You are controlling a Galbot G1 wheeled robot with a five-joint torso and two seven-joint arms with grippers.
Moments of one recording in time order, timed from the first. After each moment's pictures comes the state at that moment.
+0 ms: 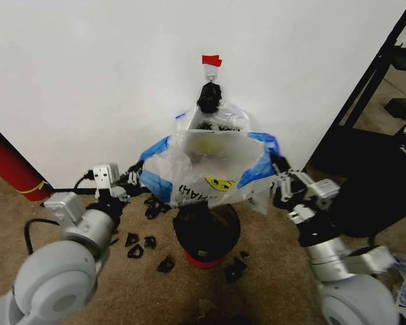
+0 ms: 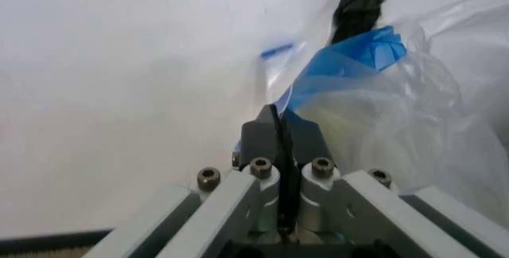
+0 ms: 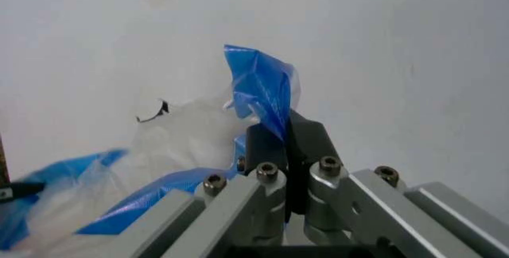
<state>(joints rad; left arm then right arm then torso) 1.18 -0.68 -0.44 -2.50 -1.13 0.33 -0.63 -1.49 0.94 0.48 2.51 0.53 0.07 0.18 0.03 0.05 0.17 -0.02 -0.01</state>
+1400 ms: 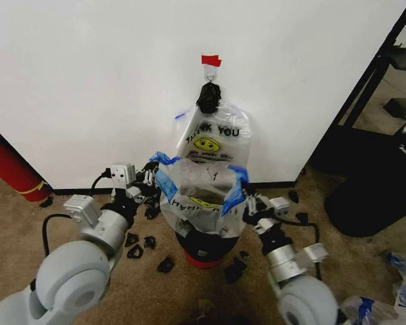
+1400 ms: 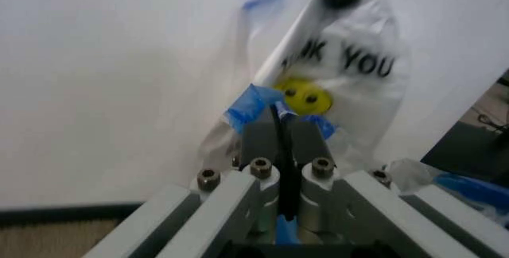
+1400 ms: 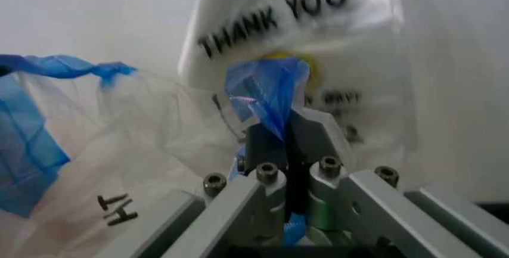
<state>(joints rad) 1.23 -0.84 -0.28 -2.40 -0.94 0.27 -0.54 -1.41 1.18 0.13 2.11 0.44 0.11 0.18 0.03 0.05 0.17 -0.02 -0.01</state>
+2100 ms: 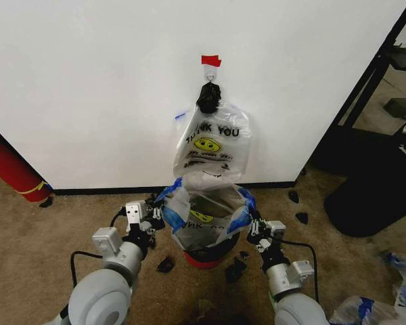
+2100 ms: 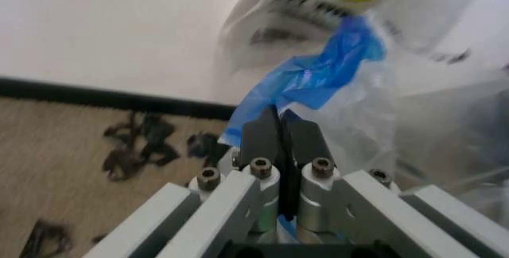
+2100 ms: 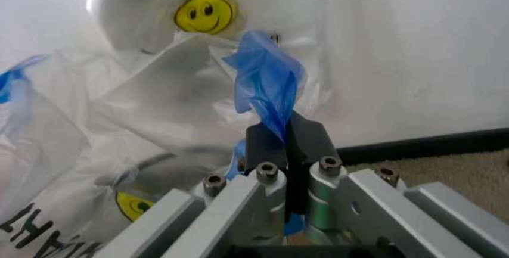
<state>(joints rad) 1.37 -0.96 -0.19 -2.31 -0.83 0.26 -0.58 -1.51 1.19 0.18 2.09 0.39 0.08 0.28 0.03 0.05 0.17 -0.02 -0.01</state>
